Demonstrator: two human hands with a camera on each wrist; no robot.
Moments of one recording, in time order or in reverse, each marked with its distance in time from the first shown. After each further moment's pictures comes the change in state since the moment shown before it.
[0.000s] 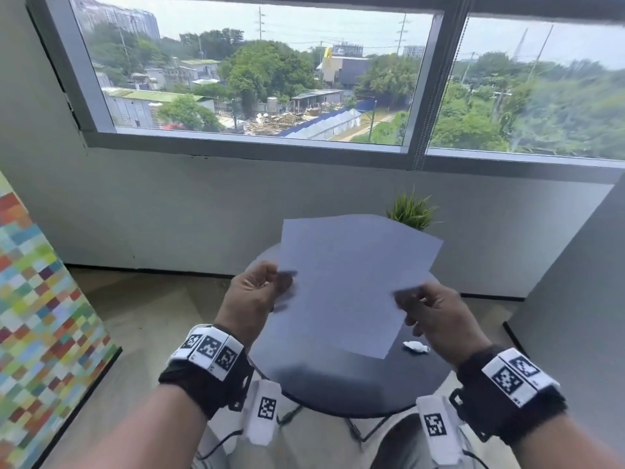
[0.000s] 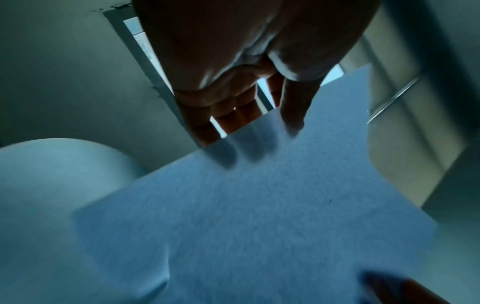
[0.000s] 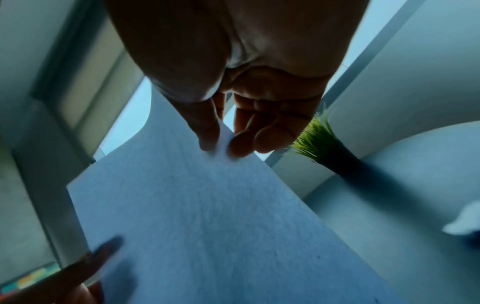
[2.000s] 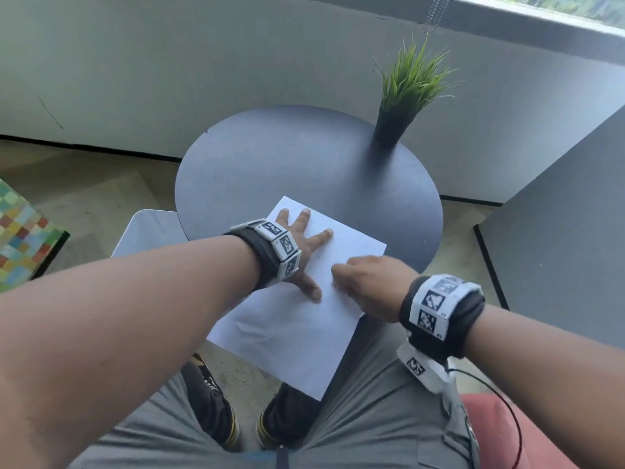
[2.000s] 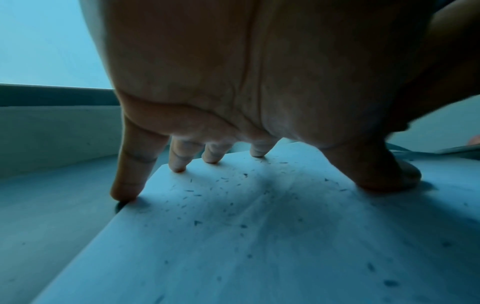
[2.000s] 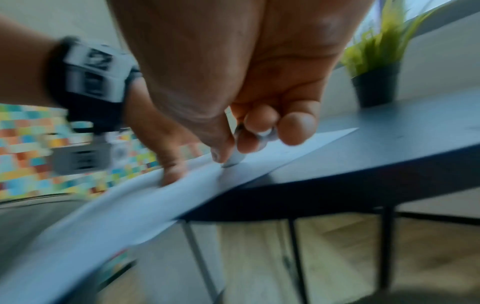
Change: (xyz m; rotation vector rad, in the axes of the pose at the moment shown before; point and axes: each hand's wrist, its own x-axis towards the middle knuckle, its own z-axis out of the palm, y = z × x) left_hand 0.028 -0.125 0.087 1.792 -0.844 -0.226; right_hand -0.014 0.104 0.035 -1.182 -0.816 -0.278
